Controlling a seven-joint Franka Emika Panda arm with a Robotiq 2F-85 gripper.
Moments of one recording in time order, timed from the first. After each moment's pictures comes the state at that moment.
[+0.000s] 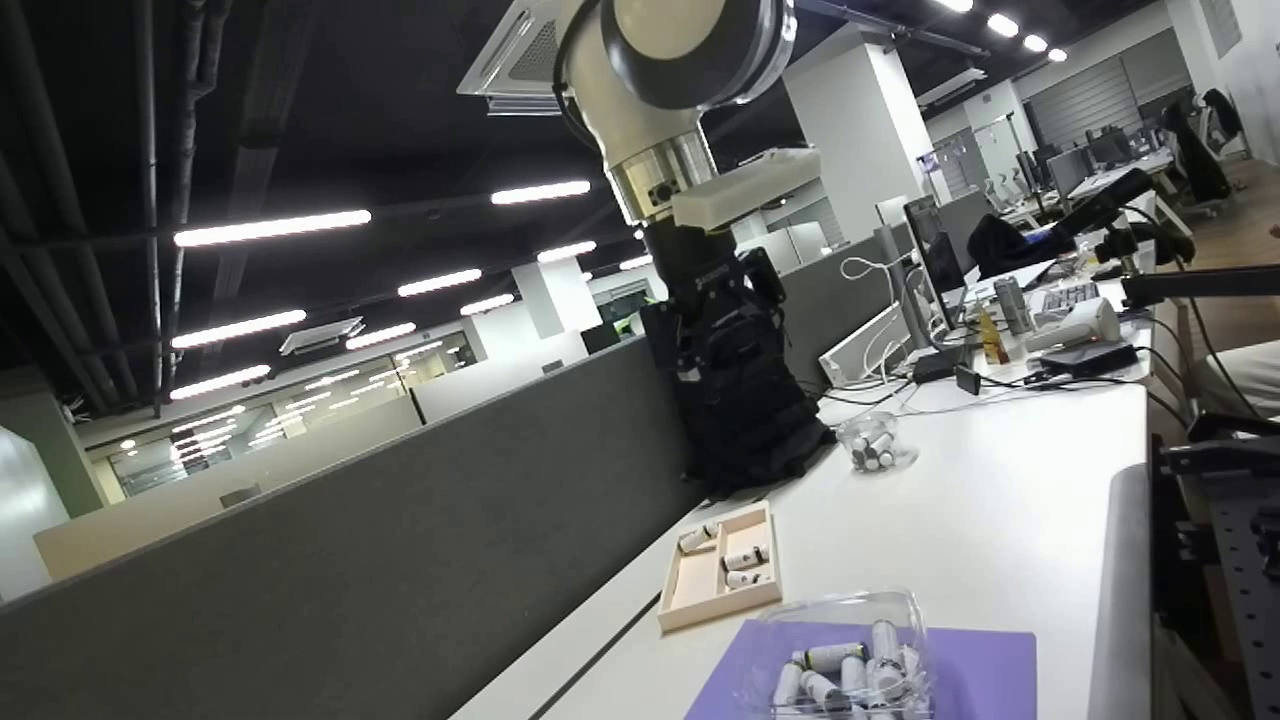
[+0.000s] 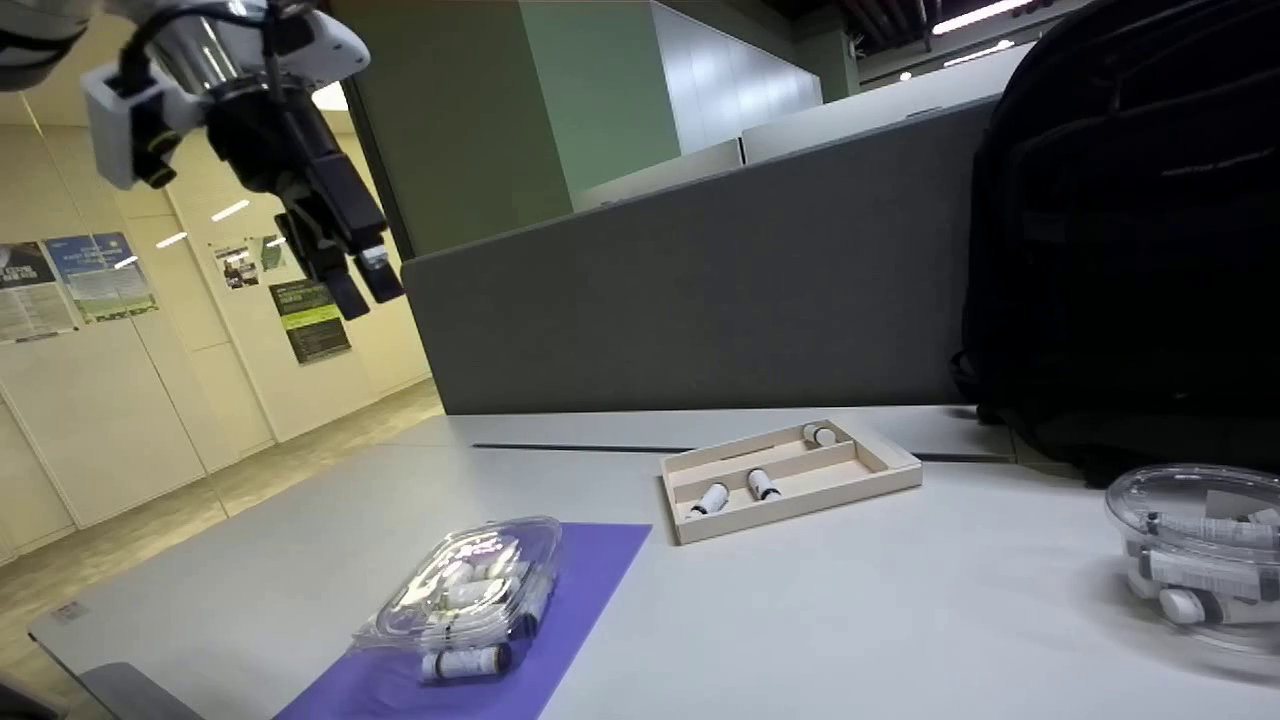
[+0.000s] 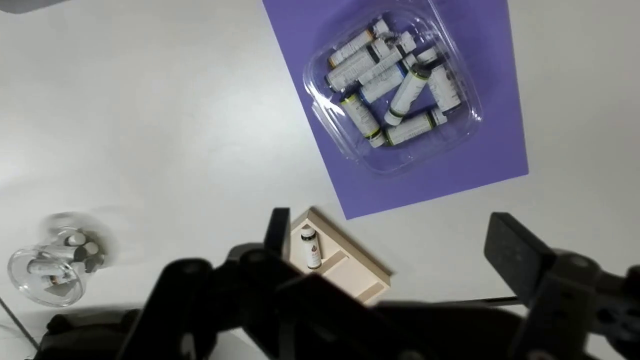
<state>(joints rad) -0.02 -0.42 0.25 -2.51 -0.05 2.20 0.48</state>
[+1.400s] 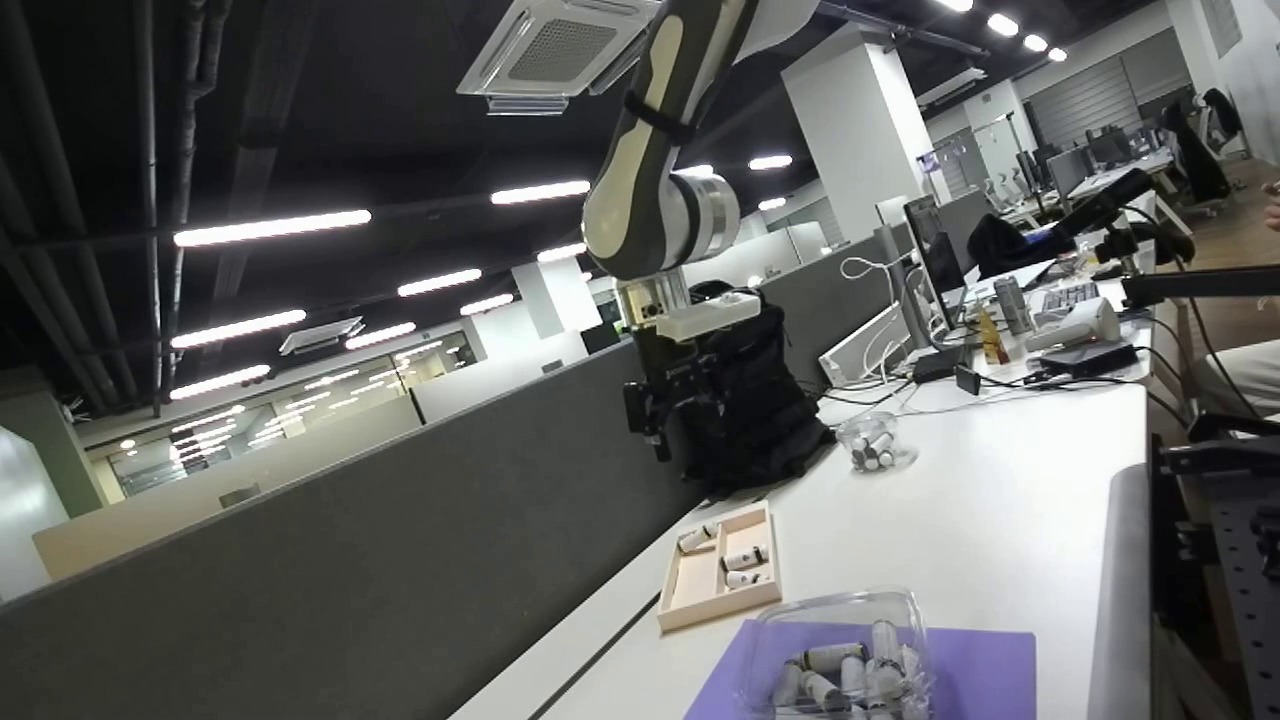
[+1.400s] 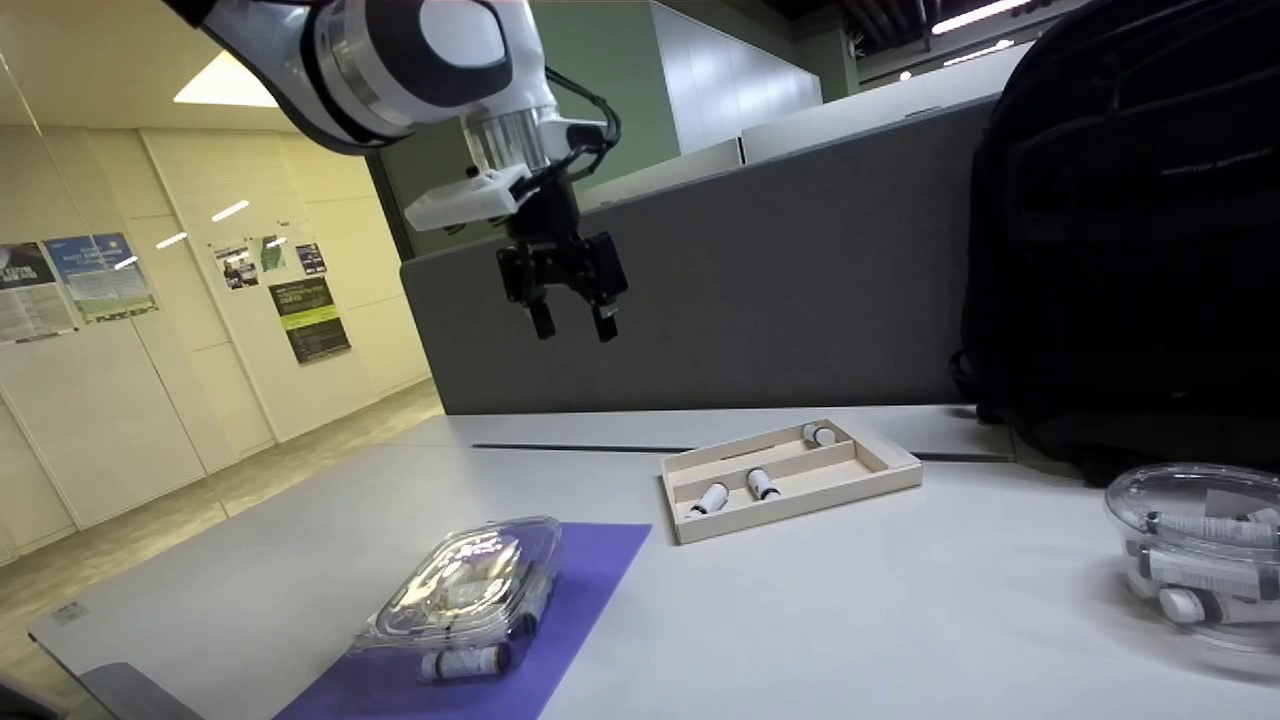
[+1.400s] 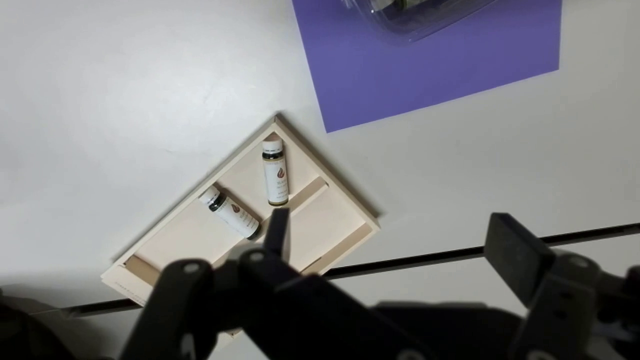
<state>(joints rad) -0.02 0.15 0.01 -2.14 0.11 2.42 0.07</state>
